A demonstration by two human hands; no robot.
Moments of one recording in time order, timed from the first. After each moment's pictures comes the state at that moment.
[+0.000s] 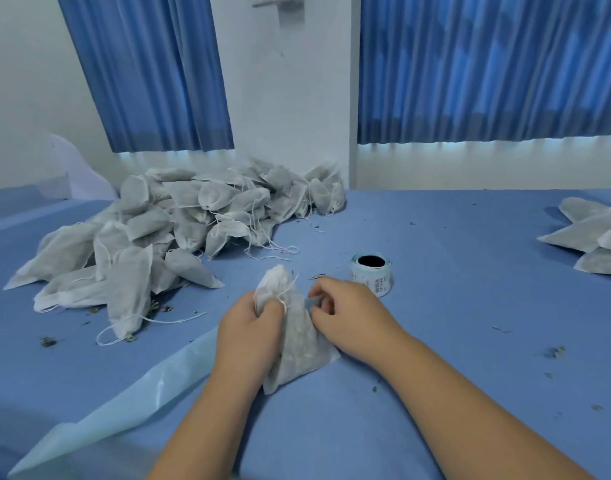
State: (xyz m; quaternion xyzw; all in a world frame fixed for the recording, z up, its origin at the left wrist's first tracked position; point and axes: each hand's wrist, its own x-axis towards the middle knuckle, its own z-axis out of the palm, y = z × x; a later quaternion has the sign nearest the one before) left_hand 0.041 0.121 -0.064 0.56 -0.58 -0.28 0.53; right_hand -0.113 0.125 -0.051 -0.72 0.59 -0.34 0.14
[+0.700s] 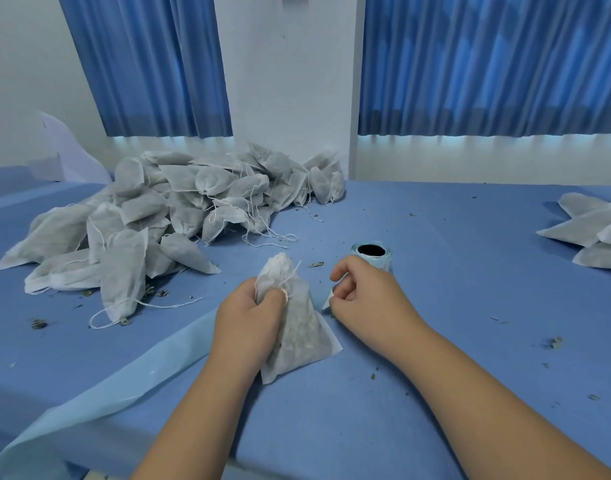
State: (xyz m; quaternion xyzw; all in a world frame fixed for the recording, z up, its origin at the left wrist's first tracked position) left_hand 0.043 0.120 -0.067 0.56 -0.58 -0.29 0.51; right_hand -0.126 0.139 -0.049 -0.65 0.62 -0.40 0.18
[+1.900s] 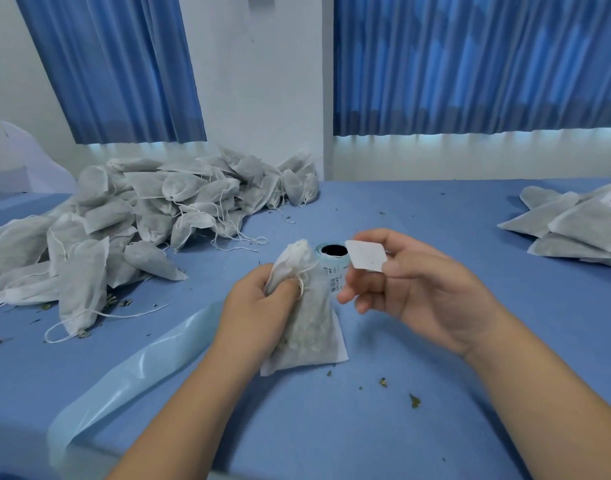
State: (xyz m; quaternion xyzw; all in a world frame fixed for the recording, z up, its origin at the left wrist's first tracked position) left_hand -0.007 0.143 -0.041 0.48 -0.63 -0.36 0.50; right_hand -0.201 0.197 -0.003 -0.54 0.25 -0.54 0.59
